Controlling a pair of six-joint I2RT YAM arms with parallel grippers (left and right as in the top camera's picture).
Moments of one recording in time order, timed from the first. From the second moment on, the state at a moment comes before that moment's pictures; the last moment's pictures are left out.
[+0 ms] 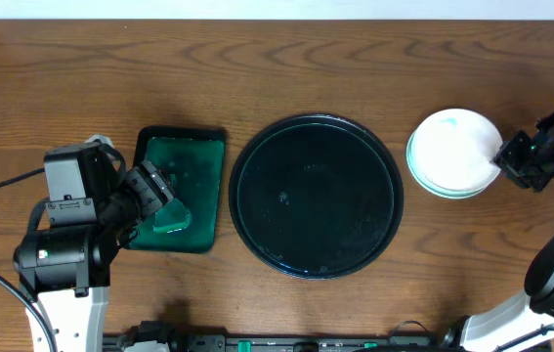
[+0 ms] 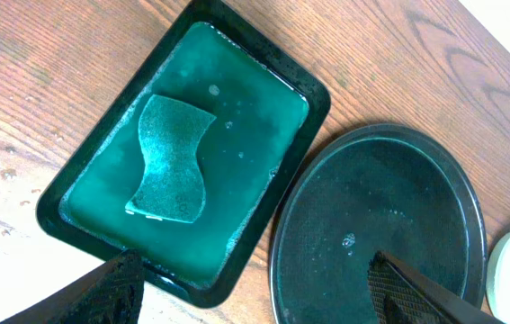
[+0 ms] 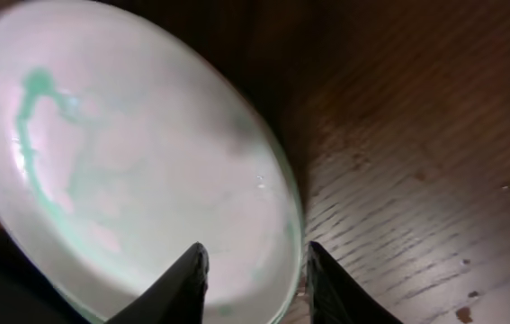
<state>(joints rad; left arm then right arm) 0.10 0.97 1.11 -1.07 0.13 -0.51 -0.45 1.83 1.29 -0.82 -0.24 0.30</state>
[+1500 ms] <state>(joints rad) 0.10 0.97 1.11 -1.07 0.13 -0.51 0.20 0.93 1.28 -0.95 -0.30 -0.18</state>
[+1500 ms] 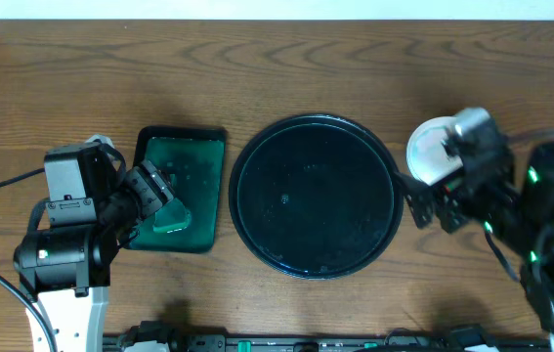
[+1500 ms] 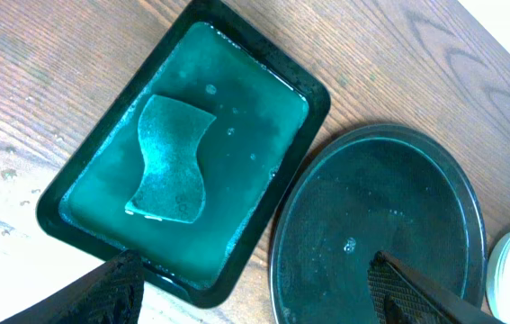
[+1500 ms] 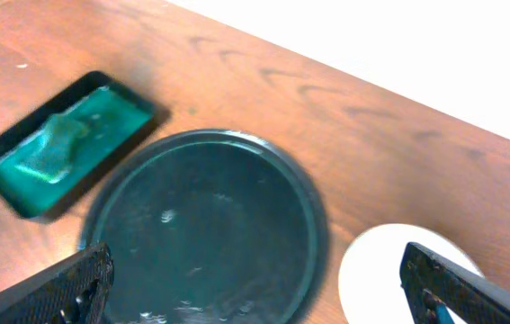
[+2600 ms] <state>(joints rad) 0.10 0.97 1.11 -1.07 0.13 -0.51 0.12 0.01 0.01 0.00 -0.22 -0.01</state>
